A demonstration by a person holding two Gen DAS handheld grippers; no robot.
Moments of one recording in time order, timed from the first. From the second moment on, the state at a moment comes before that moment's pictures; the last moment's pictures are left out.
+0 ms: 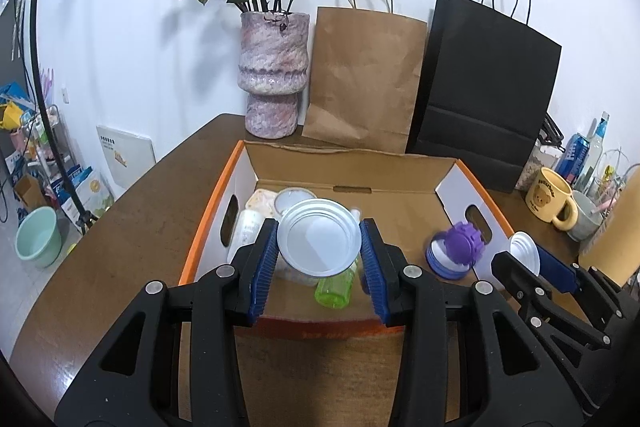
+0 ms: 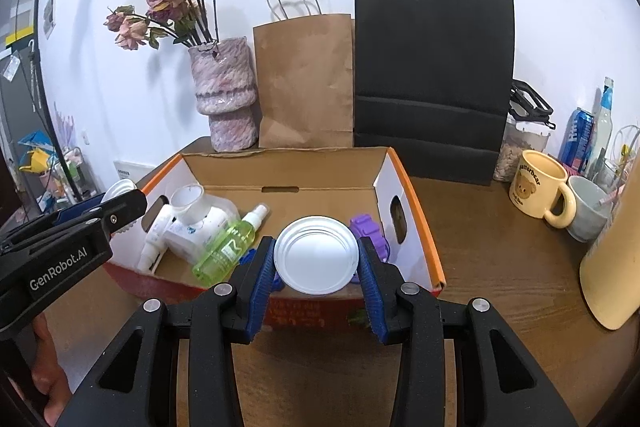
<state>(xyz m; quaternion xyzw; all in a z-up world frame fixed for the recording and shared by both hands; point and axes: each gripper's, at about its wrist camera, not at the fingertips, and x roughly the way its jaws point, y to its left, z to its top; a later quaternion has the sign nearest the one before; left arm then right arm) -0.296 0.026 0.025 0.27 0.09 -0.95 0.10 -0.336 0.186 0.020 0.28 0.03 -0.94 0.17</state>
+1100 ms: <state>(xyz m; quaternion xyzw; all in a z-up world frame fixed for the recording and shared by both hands) -0.378 0.010 0.008 0.29 0.05 -0.95 0.11 -0.422 0.158 -0.001 0.31 0.07 -0.93 0.18</state>
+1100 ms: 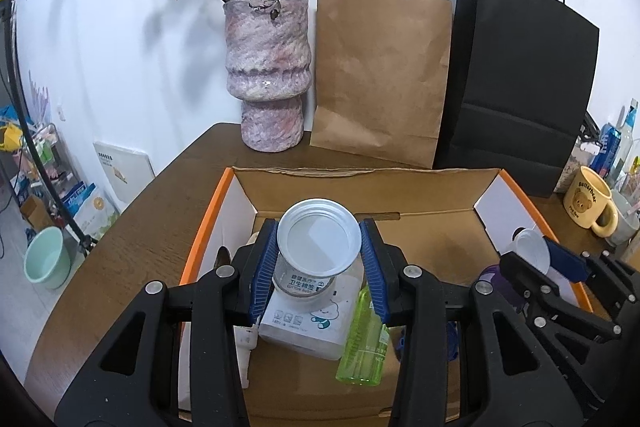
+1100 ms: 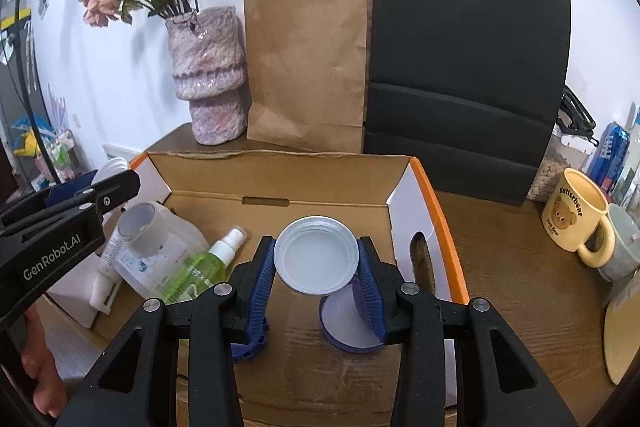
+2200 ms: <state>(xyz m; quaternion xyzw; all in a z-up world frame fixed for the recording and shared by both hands) -0.375 -0.011 0.012 0.29 0.07 -0.94 0.14 -0.417 0.169 0.009 0.31 0.07 -0.94 0.15</state>
